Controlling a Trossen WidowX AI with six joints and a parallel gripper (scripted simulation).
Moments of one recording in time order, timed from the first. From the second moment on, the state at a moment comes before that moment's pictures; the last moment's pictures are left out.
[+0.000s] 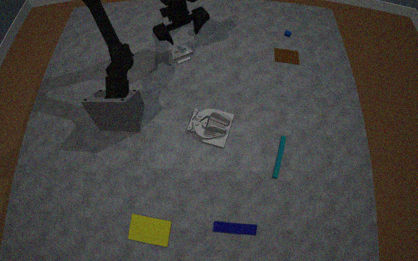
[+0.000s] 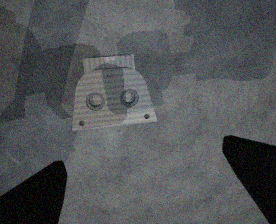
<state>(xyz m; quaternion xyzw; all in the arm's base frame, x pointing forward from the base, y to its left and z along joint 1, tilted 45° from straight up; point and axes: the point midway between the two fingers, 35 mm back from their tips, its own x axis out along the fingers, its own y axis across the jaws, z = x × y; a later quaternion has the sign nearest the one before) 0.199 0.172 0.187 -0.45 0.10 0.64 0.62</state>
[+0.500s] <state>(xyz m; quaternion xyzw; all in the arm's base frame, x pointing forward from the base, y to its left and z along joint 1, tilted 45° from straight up) 0.189 0.202 0.155 -0.42 0.12 0.66 0.61</state>
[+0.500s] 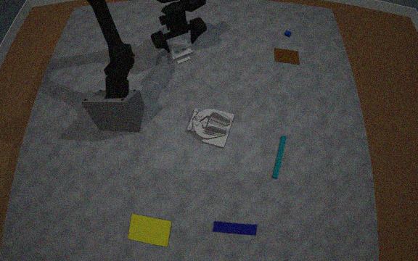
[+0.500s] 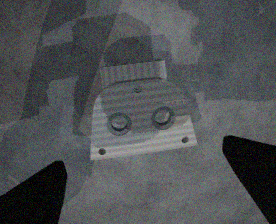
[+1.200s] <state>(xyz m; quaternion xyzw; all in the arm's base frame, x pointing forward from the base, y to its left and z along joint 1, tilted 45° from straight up) 0.192 0.218 0.142 -0.42 0.11 0.66 0.61</state>
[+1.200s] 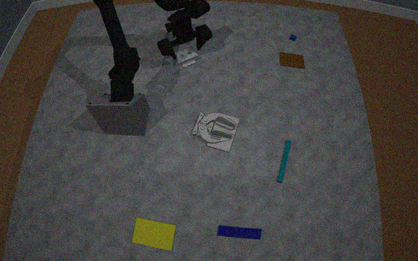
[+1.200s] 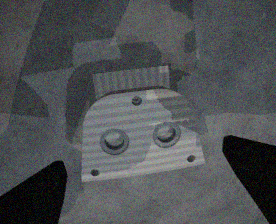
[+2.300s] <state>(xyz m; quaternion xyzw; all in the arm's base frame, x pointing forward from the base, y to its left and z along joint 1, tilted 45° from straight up) 0.194 0.239 0.120 -0.42 0.12 0.66 0.61</state>
